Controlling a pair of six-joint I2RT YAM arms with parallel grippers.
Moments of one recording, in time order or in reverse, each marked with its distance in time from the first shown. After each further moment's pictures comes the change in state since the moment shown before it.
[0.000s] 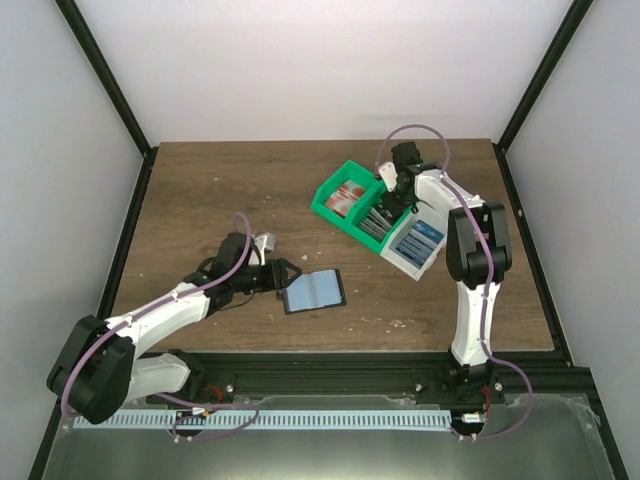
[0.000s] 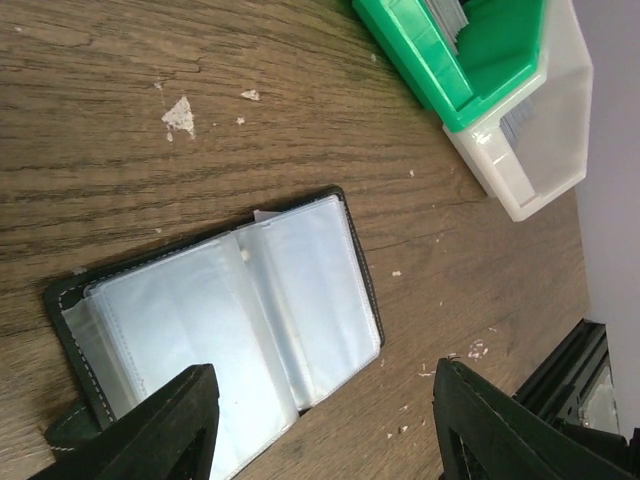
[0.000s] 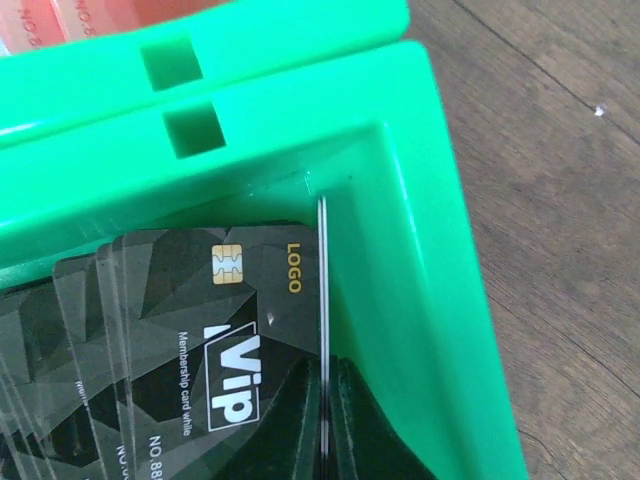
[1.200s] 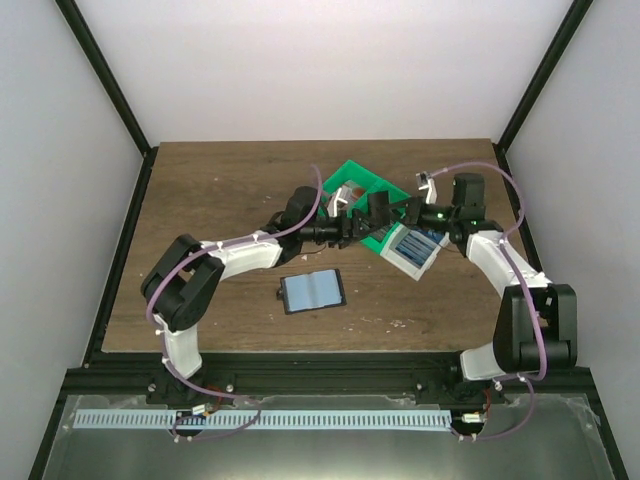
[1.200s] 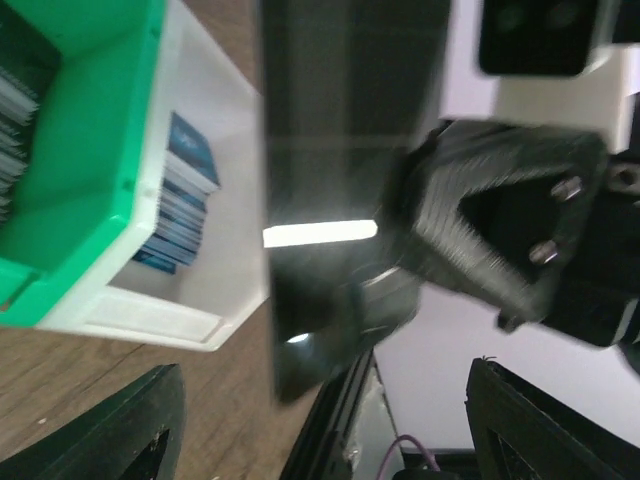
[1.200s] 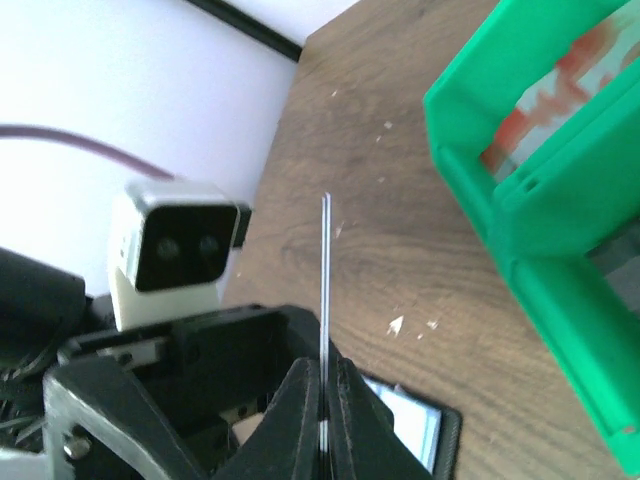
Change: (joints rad) left arm -0.159 0.657 0.591 0.465 0.264 -0.307; right arm -0.182 -0.670 -0.708 0.574 -0.996 0.908
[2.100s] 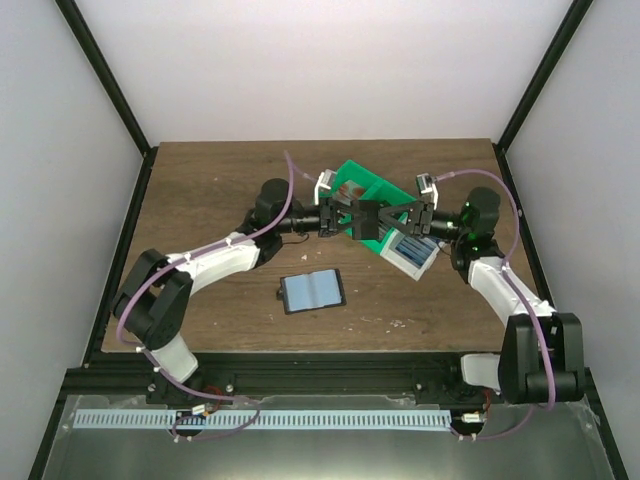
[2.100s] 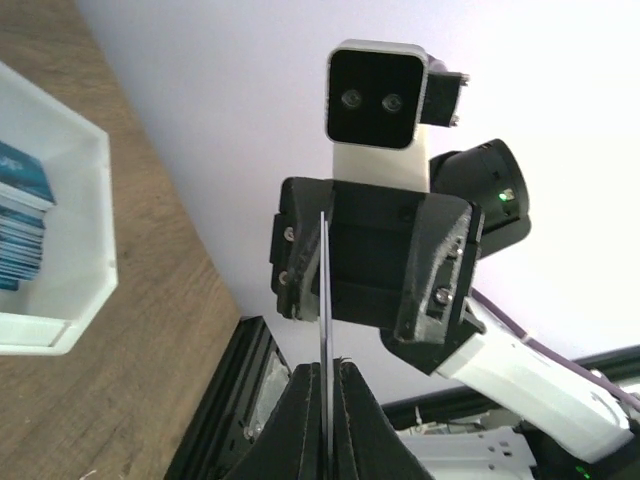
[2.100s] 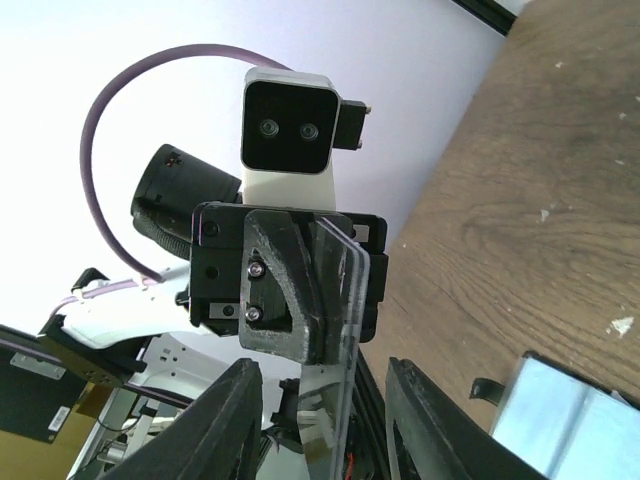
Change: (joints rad) left arm 0.055 -0.169 -0.073 0.192 0.166 -0.142; right arm 0.007 -0.151 -0.235 0.620 -0.328 0.503
